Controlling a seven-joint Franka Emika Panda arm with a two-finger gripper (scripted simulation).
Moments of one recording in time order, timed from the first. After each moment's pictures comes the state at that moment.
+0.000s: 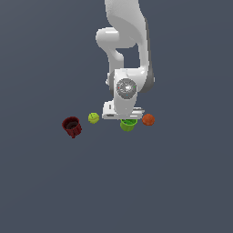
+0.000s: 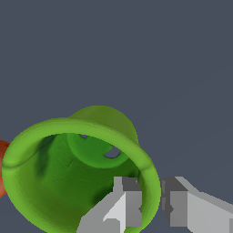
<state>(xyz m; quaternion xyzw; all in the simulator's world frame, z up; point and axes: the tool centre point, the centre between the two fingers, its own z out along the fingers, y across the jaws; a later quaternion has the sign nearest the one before) -0.095 0.027 0.087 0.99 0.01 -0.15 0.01</state>
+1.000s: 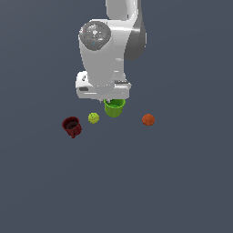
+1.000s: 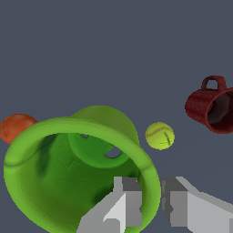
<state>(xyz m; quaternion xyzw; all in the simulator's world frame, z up) -0.079 -0.051 0.243 0.99 0.00 -0.15 0.01</state>
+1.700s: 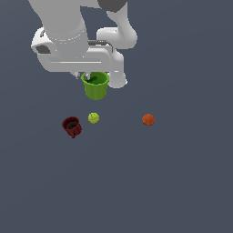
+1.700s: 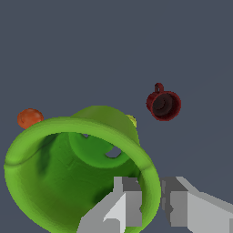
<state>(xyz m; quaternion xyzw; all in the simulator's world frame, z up) -0.061 -0.116 0.371 0.99 0.00 -0.15 0.01</state>
